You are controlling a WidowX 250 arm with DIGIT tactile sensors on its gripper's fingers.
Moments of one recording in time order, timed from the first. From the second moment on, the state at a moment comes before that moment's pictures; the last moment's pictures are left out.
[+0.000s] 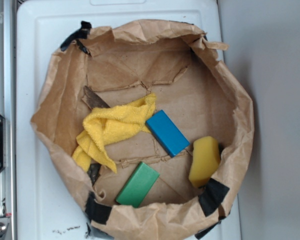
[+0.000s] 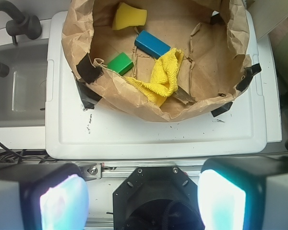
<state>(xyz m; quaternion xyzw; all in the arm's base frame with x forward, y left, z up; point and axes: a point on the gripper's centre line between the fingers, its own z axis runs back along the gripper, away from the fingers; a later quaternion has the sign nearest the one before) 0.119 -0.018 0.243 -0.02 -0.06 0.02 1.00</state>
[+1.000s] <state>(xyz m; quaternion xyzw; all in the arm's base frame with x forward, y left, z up) 0.143 -0.032 0.228 -0.01 -0.04 0.07 1.00</state>
